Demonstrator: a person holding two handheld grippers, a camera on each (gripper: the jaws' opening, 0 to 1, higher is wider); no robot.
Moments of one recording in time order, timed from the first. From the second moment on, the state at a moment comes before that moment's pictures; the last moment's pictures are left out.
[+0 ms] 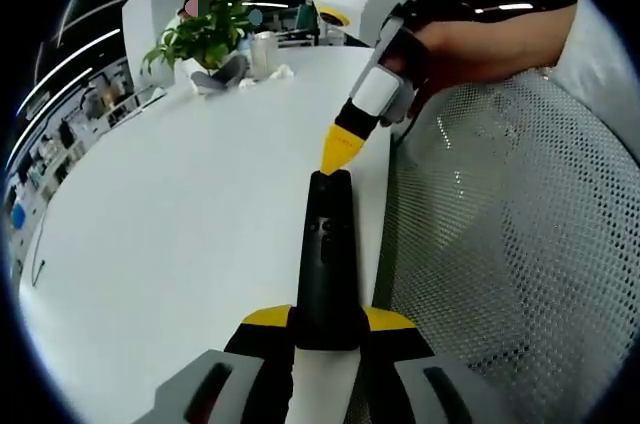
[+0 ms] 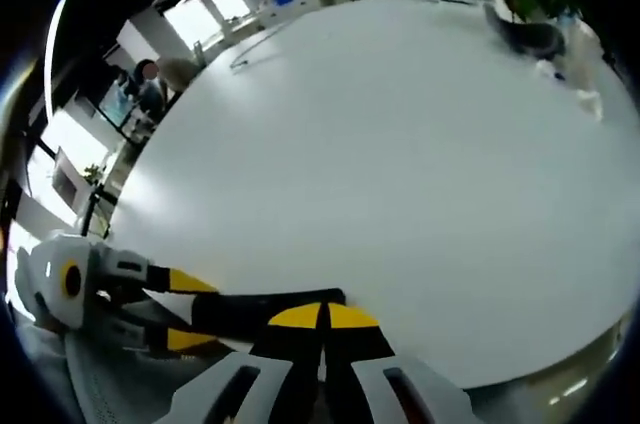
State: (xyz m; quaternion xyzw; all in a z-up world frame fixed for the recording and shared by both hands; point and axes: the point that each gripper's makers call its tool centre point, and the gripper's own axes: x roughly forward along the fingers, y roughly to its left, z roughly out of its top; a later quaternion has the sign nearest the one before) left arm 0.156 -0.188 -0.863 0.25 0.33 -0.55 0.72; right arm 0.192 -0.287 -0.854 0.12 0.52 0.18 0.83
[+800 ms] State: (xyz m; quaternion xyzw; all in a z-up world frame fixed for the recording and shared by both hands) left arm 0.156 -0.187 -0.863 0.25 0.33 -0.55 0.72; right arm 0.189 -0.276 -0.848 0.10 0.53 0.21 0.82
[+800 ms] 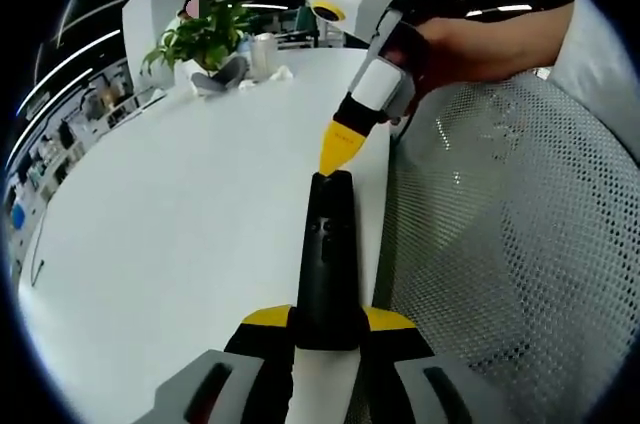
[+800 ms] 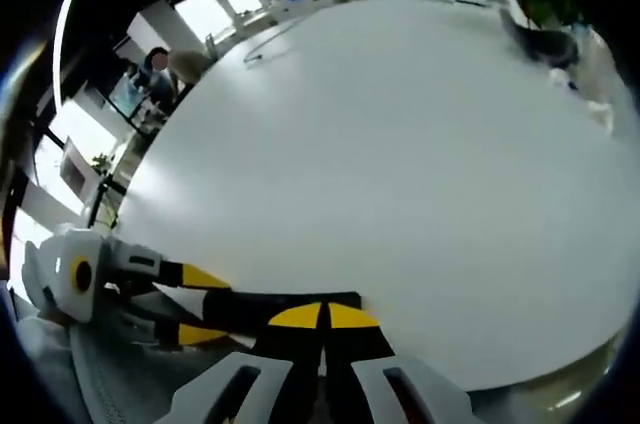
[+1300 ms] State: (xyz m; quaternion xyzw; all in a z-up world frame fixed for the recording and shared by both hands) left arm 0.155 -0.187 -0.863 0.24 0.32 -0.56 0.72; right arm 0.184 -0.275 -0.853 0.08 0.54 0.21 0.81
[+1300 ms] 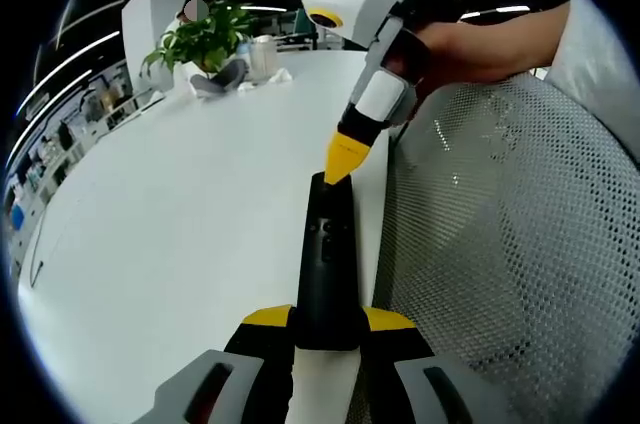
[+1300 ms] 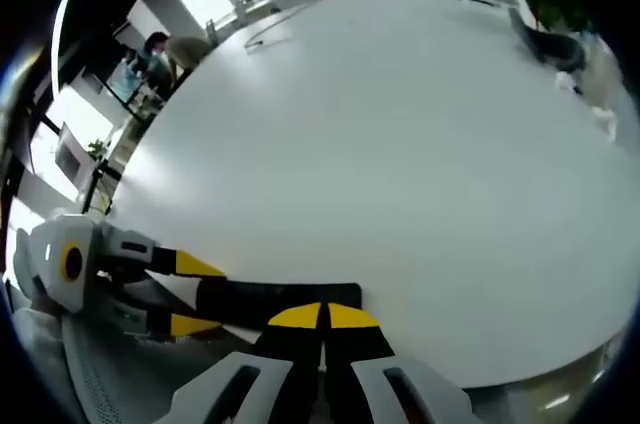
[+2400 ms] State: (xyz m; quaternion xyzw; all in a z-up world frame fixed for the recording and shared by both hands) left arm 0.155 -0.188 -0.863 0.24 0.32 -0.56 0.72; right arm 0.185 -0.275 -0.854 0.06 0.53 0.21 0.82
